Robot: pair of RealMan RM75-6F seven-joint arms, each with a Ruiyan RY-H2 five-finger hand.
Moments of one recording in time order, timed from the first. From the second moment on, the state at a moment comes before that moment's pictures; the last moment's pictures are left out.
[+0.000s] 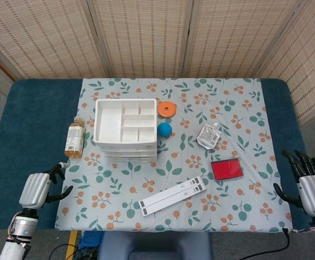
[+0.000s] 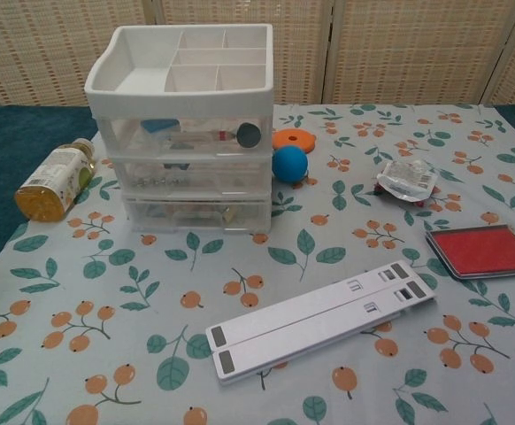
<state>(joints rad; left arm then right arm) -0.22 -1.26 -0.09 -1.79 1.44 1.34 0.09 0.07 -1.11 0.05 -1.55 -1.59 1.56 0.24</state>
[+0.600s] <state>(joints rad) -0.39 -1.34 -0.08 -1.81 1.51 1.12 -0.21 0.05 -1.09 0.06 -1.58 -1.59 1.60 0.23</state>
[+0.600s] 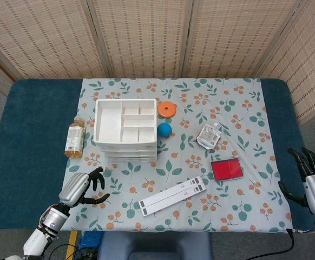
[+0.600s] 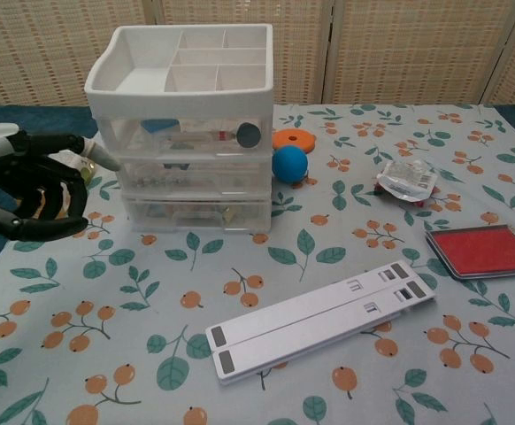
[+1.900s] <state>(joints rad) -0.48 -1.83 -0.25 -1.63 1.18 1.07 -0.55 0.04 -1.08 0.05 -1.60 -1.59 1.59 0.21</state>
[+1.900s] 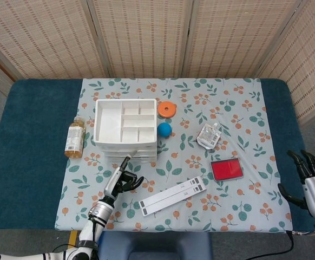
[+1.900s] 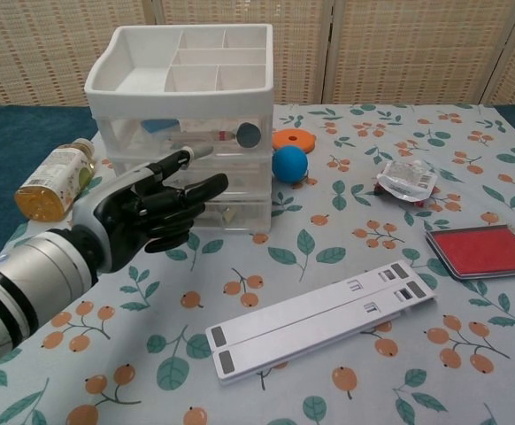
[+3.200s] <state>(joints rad) -0.49 -1.88 -0.36 -1.58 1.15 0.94 -0.87 0.02 -1.08 0.05 -1.60 -1.59 1.60 0.21</state>
